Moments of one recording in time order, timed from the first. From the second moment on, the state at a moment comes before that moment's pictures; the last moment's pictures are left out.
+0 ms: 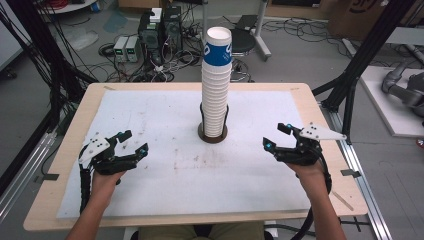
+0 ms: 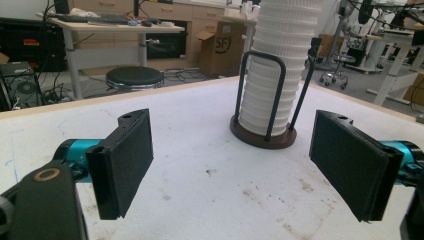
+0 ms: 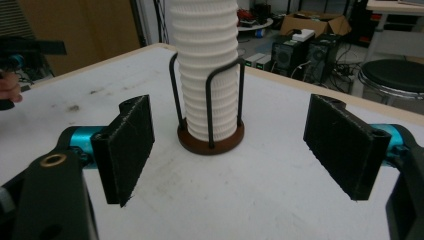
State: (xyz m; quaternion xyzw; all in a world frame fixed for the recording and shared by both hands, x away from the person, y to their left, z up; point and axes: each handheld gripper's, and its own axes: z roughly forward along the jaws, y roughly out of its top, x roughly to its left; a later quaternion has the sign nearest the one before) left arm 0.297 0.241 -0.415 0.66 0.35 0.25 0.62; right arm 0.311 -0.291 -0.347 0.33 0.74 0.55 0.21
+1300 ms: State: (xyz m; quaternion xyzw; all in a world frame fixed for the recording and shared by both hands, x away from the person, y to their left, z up) left arm 0.298 0.245 -0.416 0.65 0.36 0.25 0.62; right arm 0.412 -0.185 -0.185 0.27 0.76 0.56 0.19
